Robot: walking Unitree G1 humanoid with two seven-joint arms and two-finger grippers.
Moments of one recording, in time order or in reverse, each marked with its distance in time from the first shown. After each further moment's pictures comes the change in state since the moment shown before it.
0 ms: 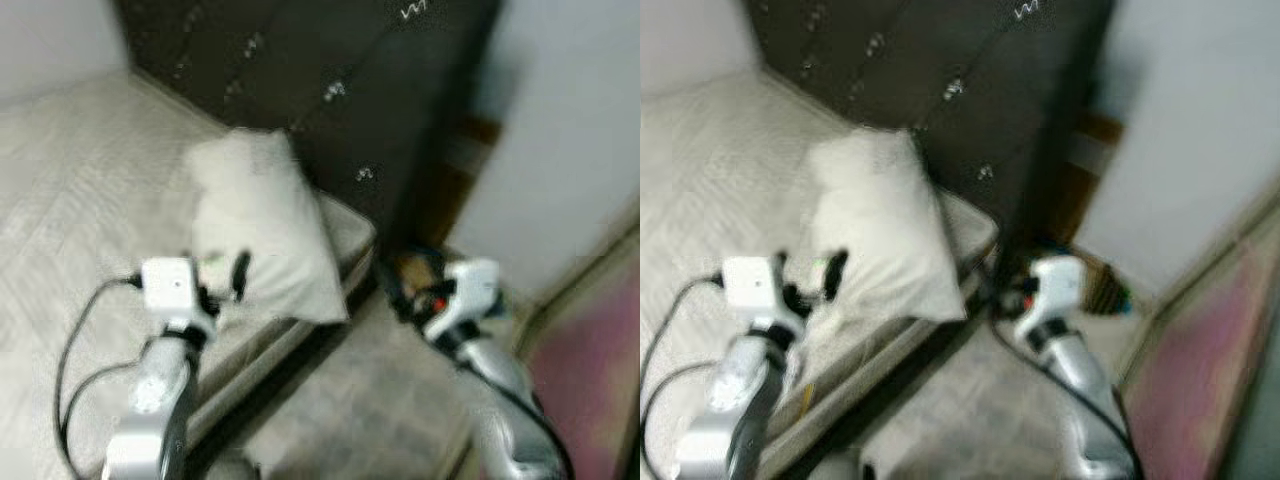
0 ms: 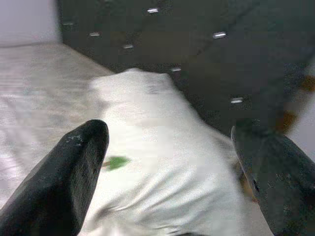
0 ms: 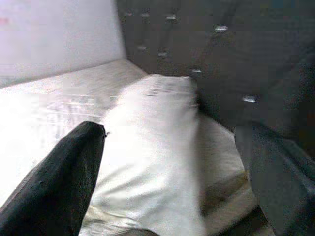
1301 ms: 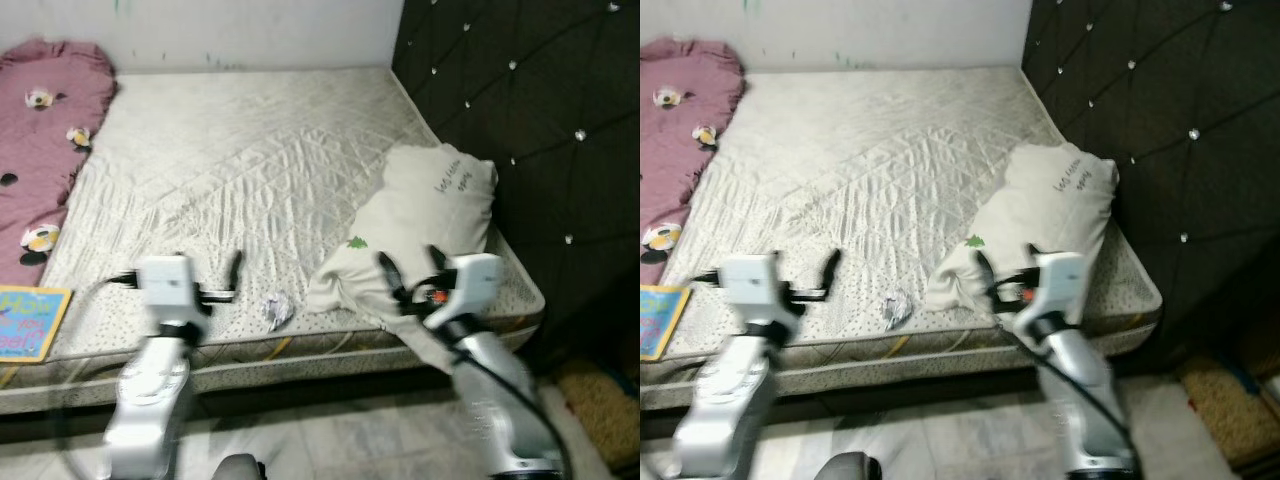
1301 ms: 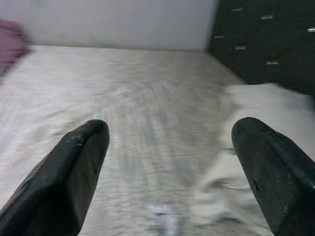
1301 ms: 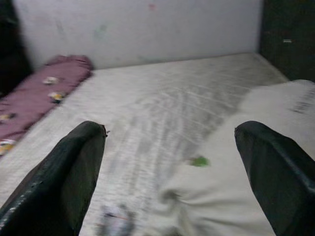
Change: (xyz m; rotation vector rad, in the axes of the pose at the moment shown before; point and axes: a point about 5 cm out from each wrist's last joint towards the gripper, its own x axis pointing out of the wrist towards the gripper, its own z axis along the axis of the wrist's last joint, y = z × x) left arm 0.005 -0.006 0.001 0.003 0.011 -0.041; right arm 0.000 -0.013 0.003 0.007 -0.017 -0.087
